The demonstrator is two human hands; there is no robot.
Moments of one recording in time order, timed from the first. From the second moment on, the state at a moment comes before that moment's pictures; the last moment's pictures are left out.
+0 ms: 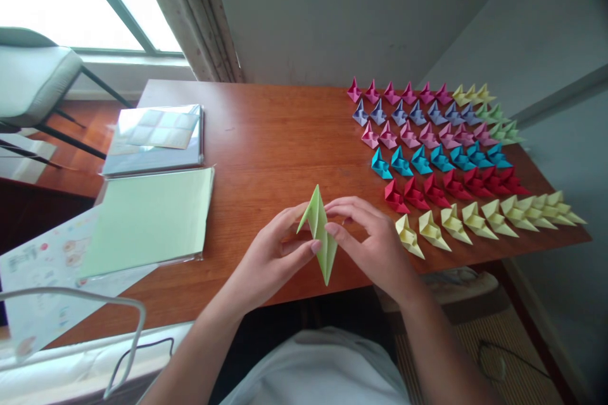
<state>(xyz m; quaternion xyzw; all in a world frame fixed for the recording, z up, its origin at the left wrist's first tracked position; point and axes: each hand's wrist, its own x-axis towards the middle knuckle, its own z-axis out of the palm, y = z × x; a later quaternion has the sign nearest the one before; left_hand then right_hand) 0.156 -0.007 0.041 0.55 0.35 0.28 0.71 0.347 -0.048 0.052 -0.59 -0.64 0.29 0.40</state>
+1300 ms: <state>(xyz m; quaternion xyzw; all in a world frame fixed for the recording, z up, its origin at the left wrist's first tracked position) 0.175 -0.024 0.038 0.32 0.34 0.29 0.84 0.331 -0.069 0.021 -0.54 -0.71 0.06 0.45</state>
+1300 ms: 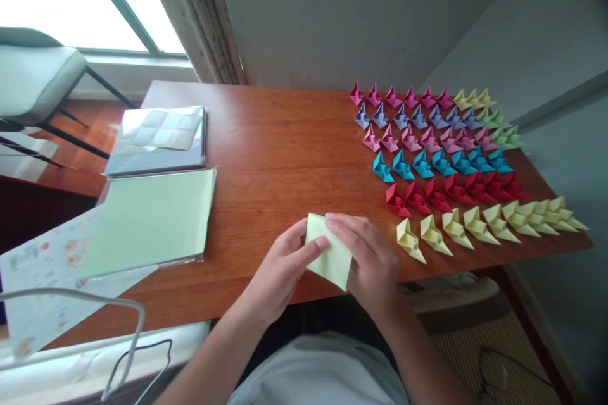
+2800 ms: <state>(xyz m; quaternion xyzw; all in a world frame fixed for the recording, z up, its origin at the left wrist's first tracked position) 0.165 -0.021 0.037 0.65 0.41 0.23 0.59 0.339 -0.041 0.053 -0.58 -0.58 0.42 0.39</state>
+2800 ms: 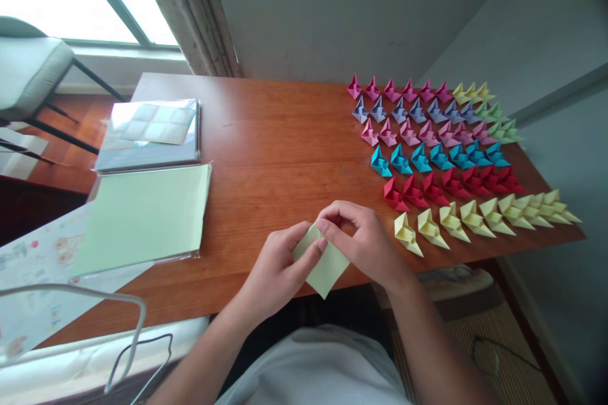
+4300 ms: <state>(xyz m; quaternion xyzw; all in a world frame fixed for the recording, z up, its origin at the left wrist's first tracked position) 0.159 -0.010 0.032 0.65 0.45 0.25 0.56 0.355 -0.042 0.047 -0.61 -0.61 0.41 0.30</state>
